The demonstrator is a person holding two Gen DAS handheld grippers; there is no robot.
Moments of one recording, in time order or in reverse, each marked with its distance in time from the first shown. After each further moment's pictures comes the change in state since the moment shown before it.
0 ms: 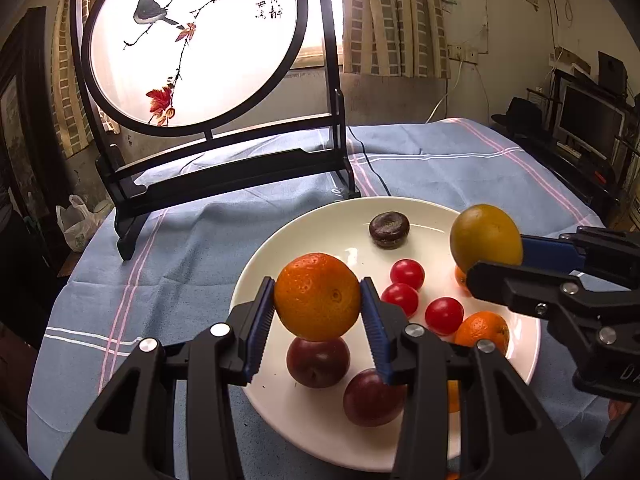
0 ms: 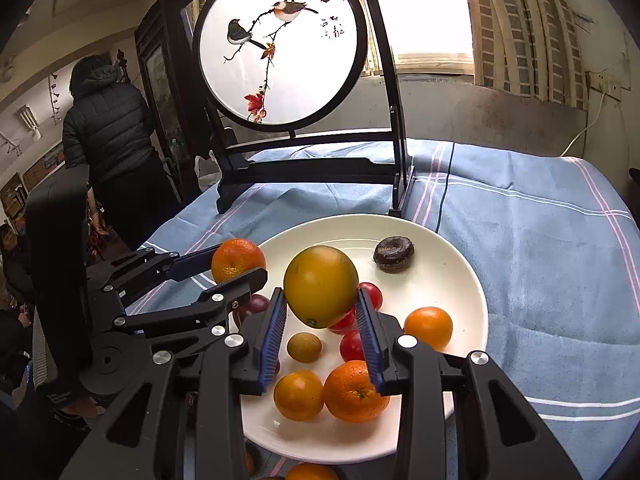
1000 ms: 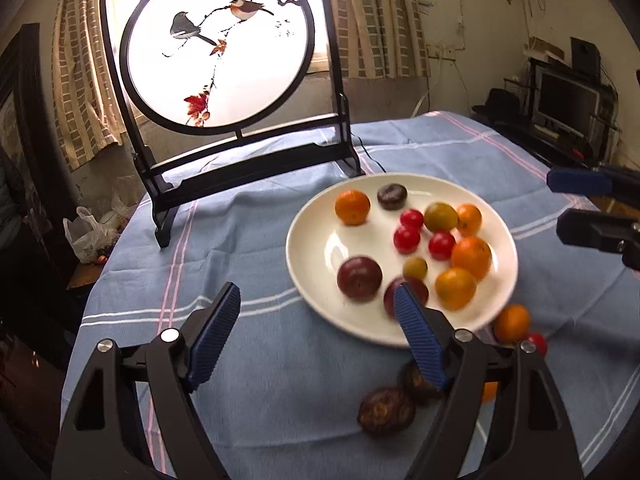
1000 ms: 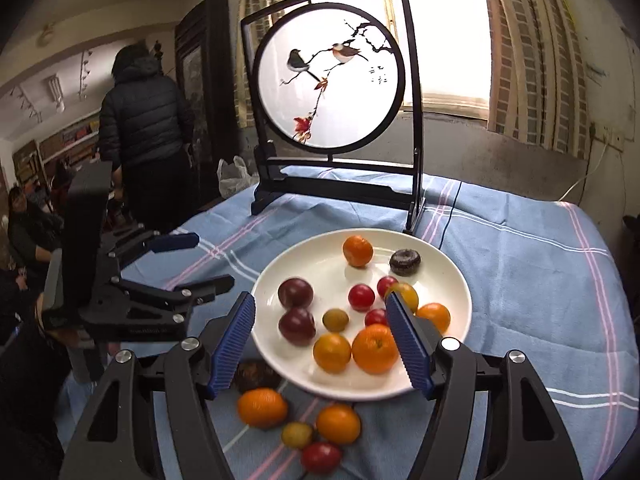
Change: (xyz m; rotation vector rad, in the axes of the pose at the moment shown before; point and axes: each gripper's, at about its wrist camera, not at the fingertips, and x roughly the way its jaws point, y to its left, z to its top) left arm -0.083 0.042 -0.053 0.099 -0.014 -0.050; right arm -0.085 0.042 -0.035 -0.168 -0.068 -0.003
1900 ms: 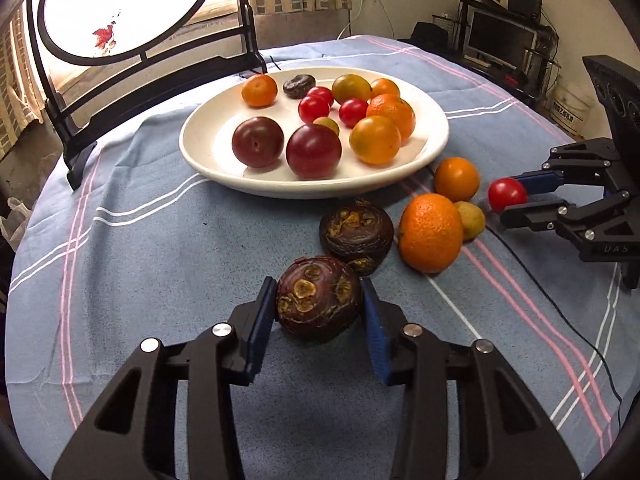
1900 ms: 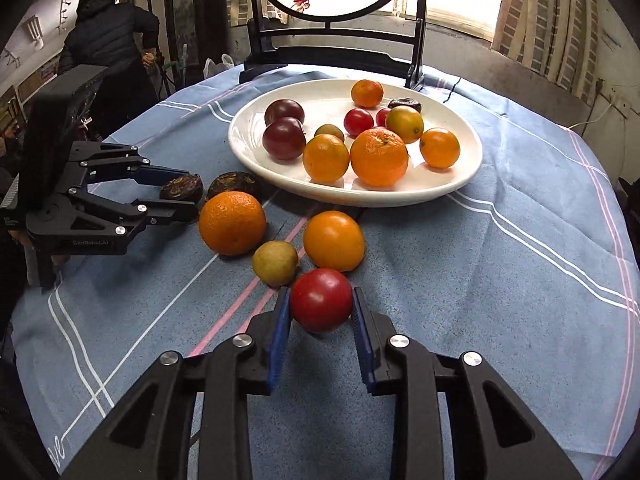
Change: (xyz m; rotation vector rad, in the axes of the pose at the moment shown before) left arm 0.026 -0.030 -0.070 0.103 0.174 -0.245; right arm 0.026 0.006 -0.096 -0.028 0.316 -0.062
